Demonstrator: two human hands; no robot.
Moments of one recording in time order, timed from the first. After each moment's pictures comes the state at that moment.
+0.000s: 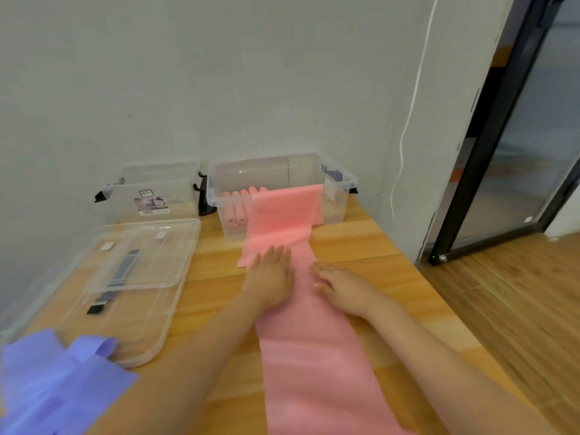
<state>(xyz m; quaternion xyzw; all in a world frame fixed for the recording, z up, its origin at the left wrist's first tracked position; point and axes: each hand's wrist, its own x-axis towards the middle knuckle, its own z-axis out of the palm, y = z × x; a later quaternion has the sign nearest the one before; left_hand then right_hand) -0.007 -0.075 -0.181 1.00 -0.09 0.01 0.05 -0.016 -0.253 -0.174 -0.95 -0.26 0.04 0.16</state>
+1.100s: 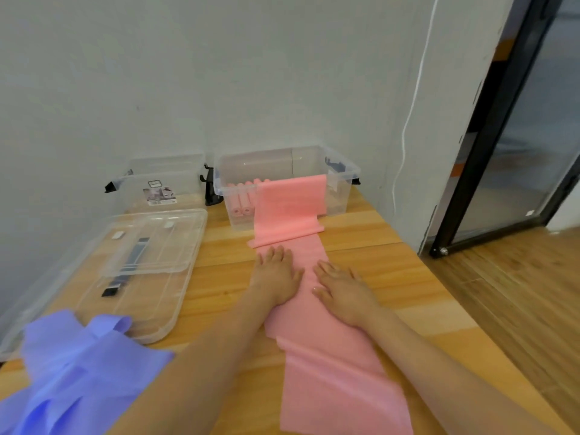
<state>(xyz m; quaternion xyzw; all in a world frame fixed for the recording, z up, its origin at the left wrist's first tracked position) -0.026 -0.081 -0.191 1.00 -0.06 -0.03 0.04 -0.047 -0.245 -0.198 -0.97 -0.20 0.05 0.09</state>
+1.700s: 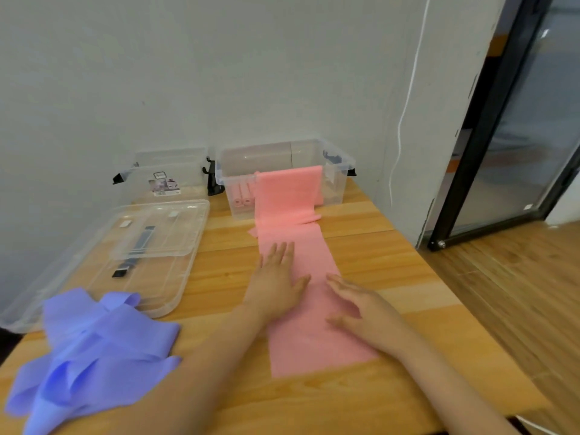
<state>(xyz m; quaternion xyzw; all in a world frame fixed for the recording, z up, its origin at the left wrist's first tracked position) -0.101 -0.089 -0.180 0.99 -0.09 0.03 0.11 -0.131 -0.286 -0.187 -0.92 -0.26 0.04 0.30</state>
